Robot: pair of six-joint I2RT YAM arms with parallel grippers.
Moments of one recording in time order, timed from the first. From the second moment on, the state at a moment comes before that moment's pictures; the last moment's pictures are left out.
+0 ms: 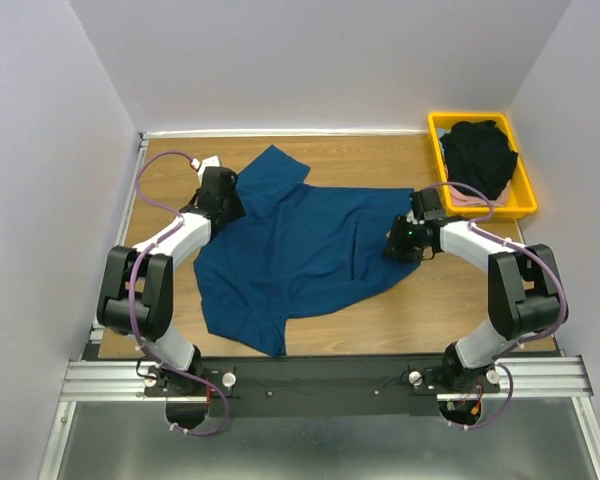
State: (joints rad) left arm -0.22 1.57 0.96 -0.10 -0.20 -0.48; right arm 0.24 1.60 0.90 -0.39 -0.10 0.47
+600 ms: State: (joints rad) left arm -0.20 1.66 1.05 -0.11 -0.25 -0.44; right arm -0.11 1.19 0.55 -0.47 -0.13 0.76
